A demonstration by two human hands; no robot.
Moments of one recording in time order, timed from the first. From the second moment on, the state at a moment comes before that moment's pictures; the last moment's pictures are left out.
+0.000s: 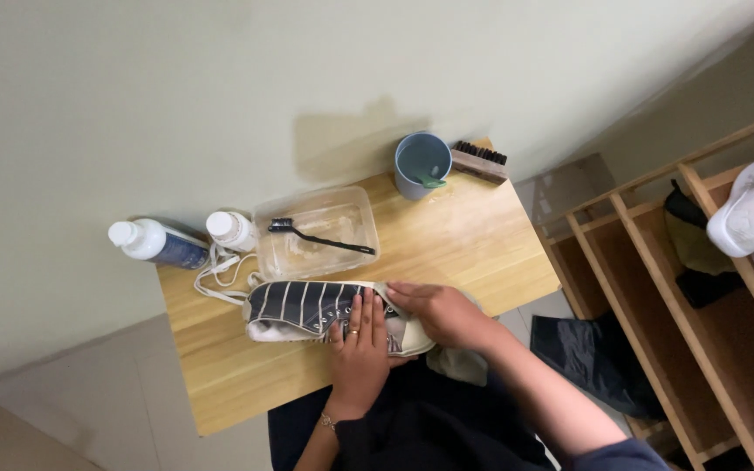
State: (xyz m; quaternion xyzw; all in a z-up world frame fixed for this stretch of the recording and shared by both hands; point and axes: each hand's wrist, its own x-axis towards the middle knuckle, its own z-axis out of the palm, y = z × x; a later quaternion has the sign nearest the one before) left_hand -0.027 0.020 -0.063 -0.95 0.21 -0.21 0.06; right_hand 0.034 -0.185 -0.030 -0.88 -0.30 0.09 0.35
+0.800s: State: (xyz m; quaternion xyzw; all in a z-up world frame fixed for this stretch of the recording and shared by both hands) left_hand -0.024 0.019 -0.079 -0.93 0.22 -0.27 -0.08; right_hand -0.050 -0.244 -0.052 -0.86 -0.37 -0.21 0.29
